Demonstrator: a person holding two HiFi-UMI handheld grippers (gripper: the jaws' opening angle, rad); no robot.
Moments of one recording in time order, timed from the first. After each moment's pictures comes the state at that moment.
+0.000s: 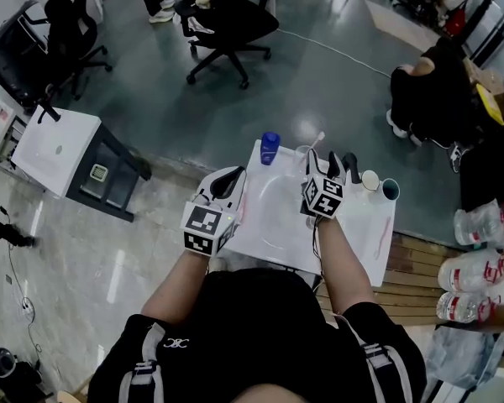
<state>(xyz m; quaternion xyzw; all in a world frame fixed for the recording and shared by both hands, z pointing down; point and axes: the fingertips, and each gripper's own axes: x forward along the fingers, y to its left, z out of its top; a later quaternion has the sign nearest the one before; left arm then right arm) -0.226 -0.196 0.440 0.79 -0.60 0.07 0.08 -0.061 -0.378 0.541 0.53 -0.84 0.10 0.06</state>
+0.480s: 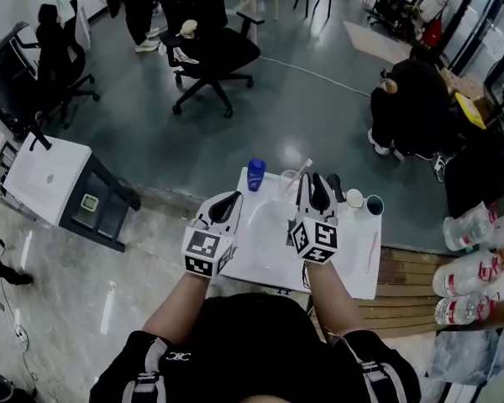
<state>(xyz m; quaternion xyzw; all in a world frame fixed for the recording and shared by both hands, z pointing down) -0.211 -0.198 0.426 0.80 -0.59 0.05 0.07 -0.066 -0.294 0.409 0.51 -0.85 0.03 -0.06</state>
